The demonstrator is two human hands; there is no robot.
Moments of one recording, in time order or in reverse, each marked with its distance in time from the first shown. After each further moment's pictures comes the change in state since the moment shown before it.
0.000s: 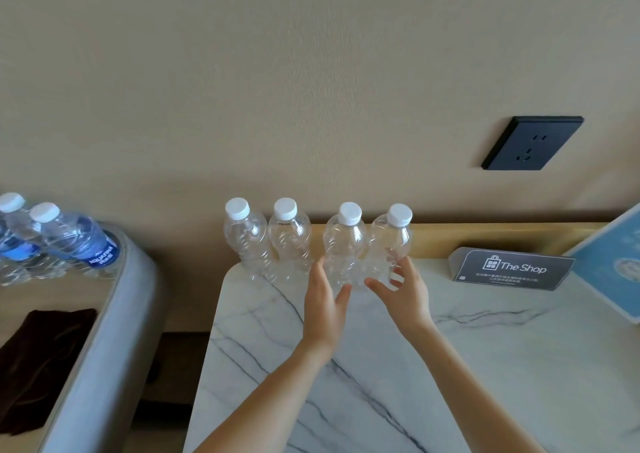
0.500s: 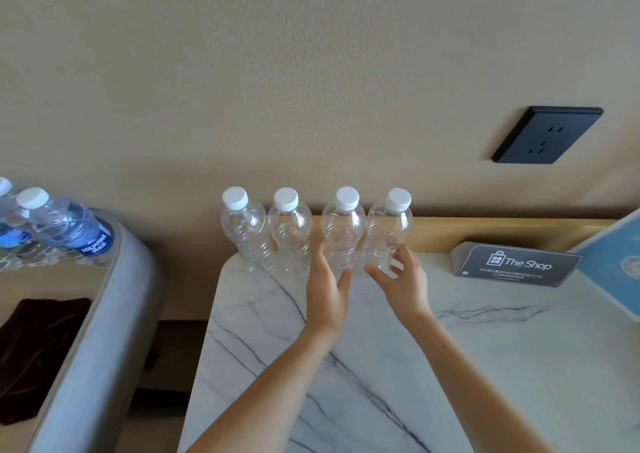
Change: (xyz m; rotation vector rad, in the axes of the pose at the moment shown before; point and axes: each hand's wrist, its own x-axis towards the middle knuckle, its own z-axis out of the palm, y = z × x) left_hand 0.015 -0.004 0.011 0.004 0.033 -0.006; right_hand 0.013 0.005 0.008 0.027 0.011 -0.021
